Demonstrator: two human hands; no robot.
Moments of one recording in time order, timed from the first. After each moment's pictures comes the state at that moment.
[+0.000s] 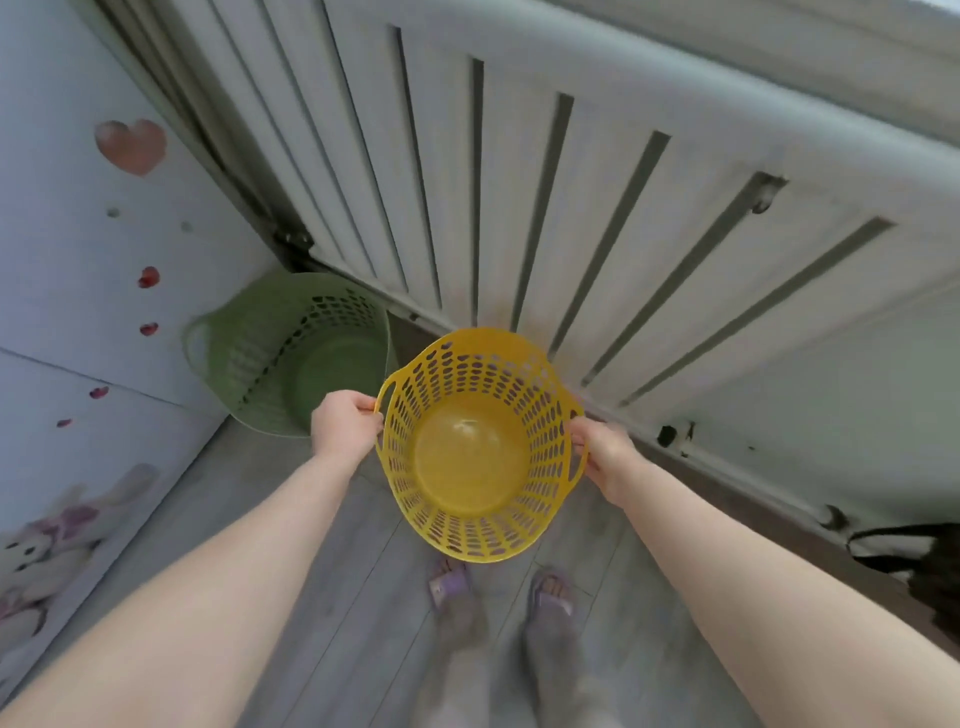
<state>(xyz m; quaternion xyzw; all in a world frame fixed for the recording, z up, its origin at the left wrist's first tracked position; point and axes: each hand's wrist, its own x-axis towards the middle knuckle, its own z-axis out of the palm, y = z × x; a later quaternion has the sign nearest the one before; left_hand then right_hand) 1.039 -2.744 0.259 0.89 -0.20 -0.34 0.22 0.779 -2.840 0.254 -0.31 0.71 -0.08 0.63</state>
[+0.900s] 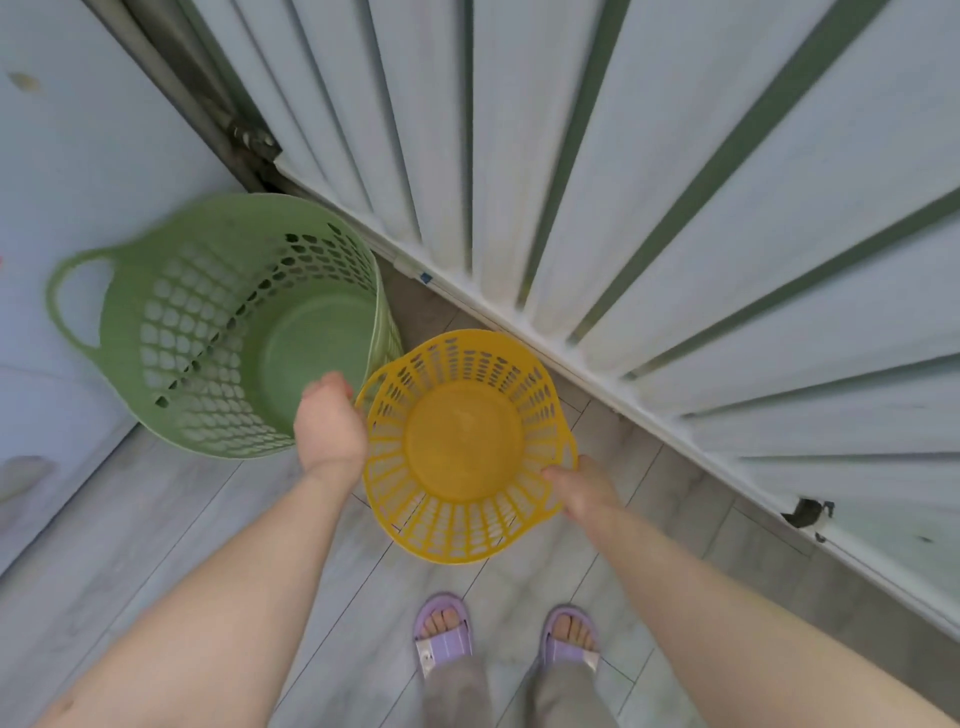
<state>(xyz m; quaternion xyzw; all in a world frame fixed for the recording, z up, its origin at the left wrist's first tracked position) 1.109 -2.806 0.009 0.94 -0.24 -0.20 0.13 0.866 -2.888 -0.002 -0.41 0.71 0.10 0.56</state>
